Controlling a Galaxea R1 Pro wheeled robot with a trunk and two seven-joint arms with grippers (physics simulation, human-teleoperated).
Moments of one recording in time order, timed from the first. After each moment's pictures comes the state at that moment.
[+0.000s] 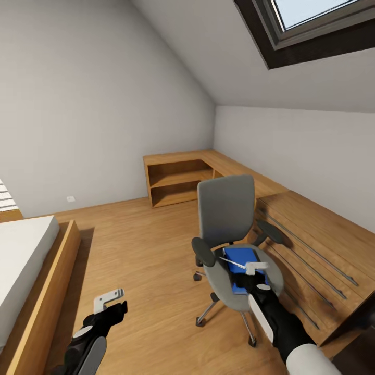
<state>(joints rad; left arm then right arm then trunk) -0.12 0.05 -0.13 -1.44 0.48 0.49 0.53 -0.53 -0.02 0.15 -0.86 -0.13 0.32 -0.18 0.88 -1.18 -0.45</state>
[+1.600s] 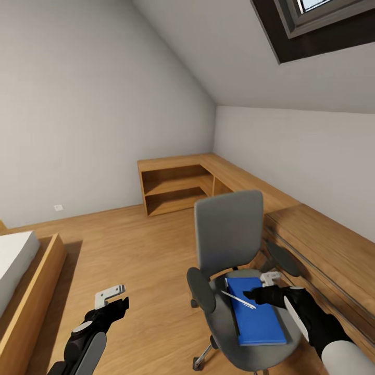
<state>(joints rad) -0.13 0.05 -0.13 -1.49 0.49 0.55 0.53 -0.55 -0.21 0.07 -0.76 -0.03 0.49 0.42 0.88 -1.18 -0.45</state>
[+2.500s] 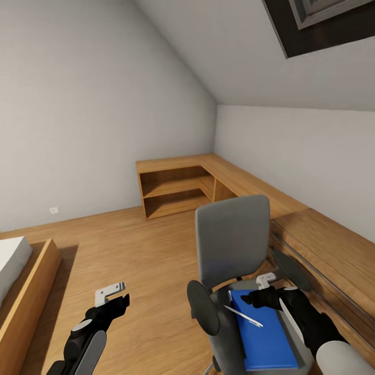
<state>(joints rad) -0.13 0.04 -0.13 -1.52 0.49 0.55 0.53 -0.55 -0.18 0.07 -0.75 0.08 0.49 0.44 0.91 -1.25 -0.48</state>
